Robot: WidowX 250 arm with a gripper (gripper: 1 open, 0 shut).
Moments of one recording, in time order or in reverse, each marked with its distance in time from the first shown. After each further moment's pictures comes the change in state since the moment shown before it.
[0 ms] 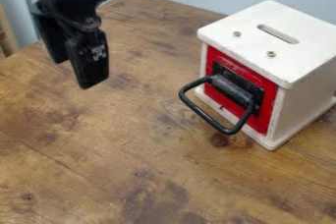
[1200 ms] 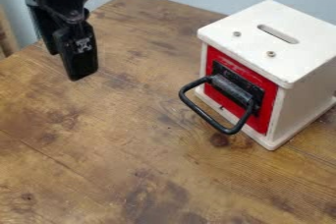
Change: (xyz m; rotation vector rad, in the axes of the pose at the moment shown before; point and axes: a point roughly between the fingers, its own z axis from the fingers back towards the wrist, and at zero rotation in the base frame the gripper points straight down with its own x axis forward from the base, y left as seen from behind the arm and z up) arm -0.001 0.014 -0.002 -0.004 0.007 -0.056
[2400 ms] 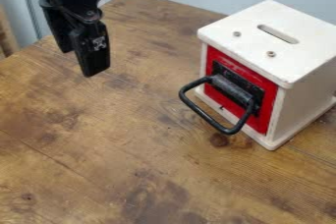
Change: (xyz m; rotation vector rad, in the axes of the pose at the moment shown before) arm 0.013 0.008 -0.008 0.013 -0.019 0.059
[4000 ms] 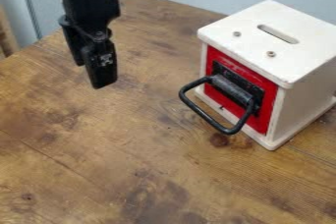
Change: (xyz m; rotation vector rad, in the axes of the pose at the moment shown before) arm 0.010 0.013 -0.030 -0.042 0.035 -0.102
